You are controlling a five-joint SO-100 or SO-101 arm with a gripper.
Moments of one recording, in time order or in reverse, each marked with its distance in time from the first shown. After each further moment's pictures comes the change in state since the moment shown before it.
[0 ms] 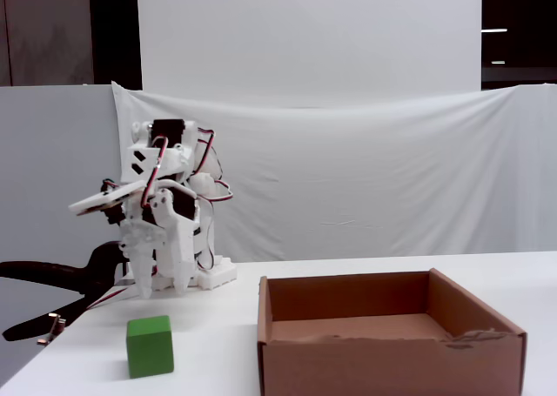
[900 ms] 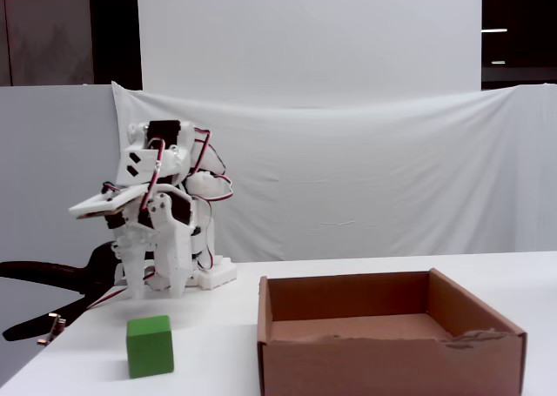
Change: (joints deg) arm 3.6 -0.7 0.1 -5.4 -12.5
